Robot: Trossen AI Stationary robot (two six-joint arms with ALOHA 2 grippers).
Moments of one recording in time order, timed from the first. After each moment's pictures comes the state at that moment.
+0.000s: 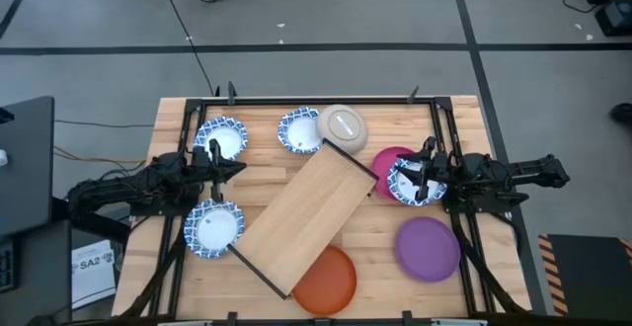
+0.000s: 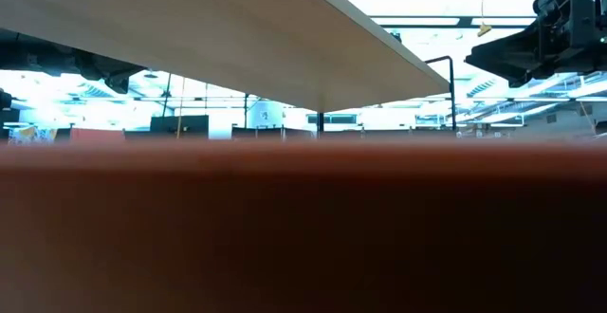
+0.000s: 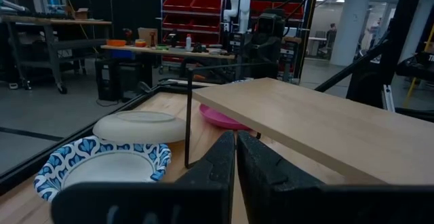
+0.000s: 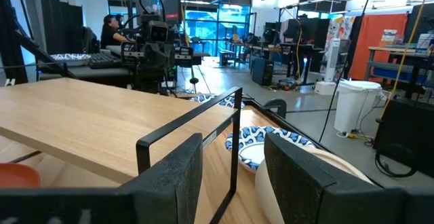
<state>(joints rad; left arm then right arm) 0.17 0.01 0.01 0.06 -0.04 -0.08 0.09 0.01 0.01 0.08 0.35 -0.08</state>
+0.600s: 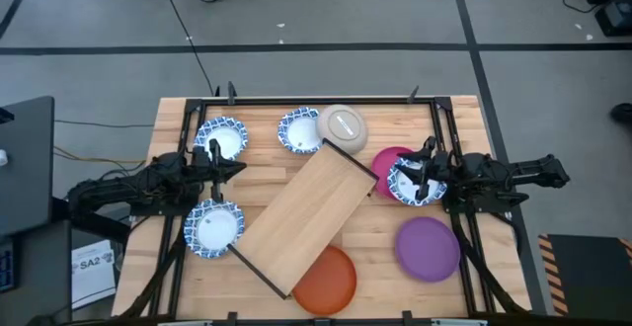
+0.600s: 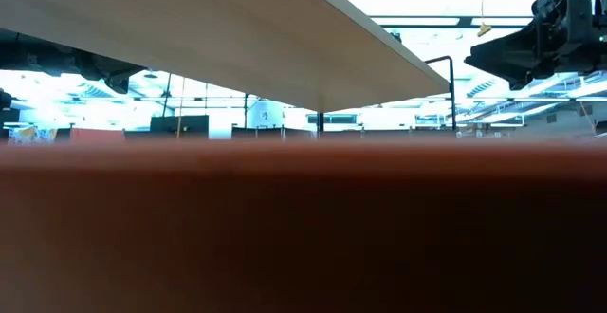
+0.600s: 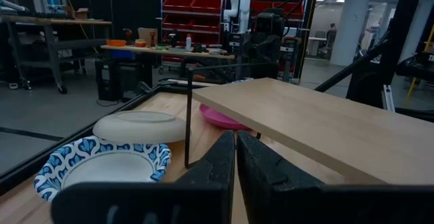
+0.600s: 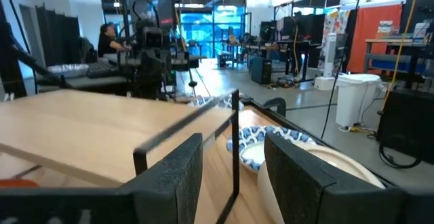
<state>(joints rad) 0.17 0.01 0.01 0.06 -0.04 -0.08 0.09 0.01 0.01 0.10 0.37 -0.02</state>
